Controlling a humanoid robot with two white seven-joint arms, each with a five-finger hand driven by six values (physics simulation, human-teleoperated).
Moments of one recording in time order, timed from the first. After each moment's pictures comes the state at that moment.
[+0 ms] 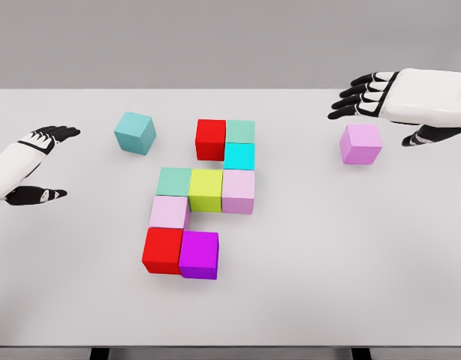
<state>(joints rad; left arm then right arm) -0.04 0.72 -0.04 -1.46 -0.39 -0.61 -0.10 -0.83 -1.13 0.65 -1.75 0.10 -0.58 0.61</state>
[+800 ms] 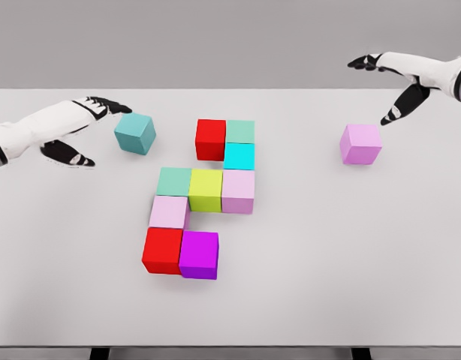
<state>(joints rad) -0.50 0.70 -0.30 -1.33 -0.31 -0.58 -0.56 -0.92 -0.86 0.77 -1.50 0.03 0.27 0.61</state>
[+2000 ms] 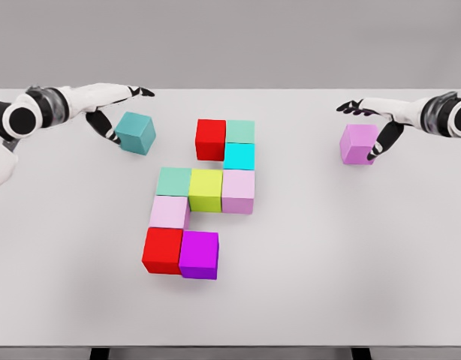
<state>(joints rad) -0.86 0.52 -0.63 -1.02 -0.43 -0.22 -0.61 -0.91 -0.74 0.89 -1.22 0.04 0.17 0.61</state>
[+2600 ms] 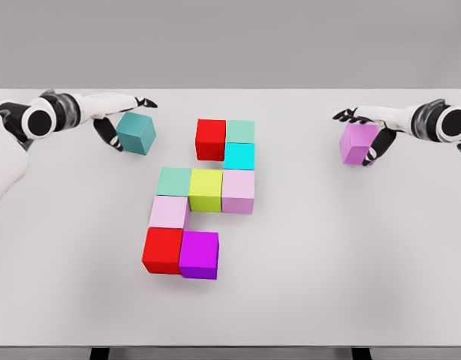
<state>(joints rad) -0.90 0.47 -0.69 -0.92 -0.48 -0.22 -0.61 -0.91 -0.68 0.91 -1.09 0.07 0.12 0.61</state>
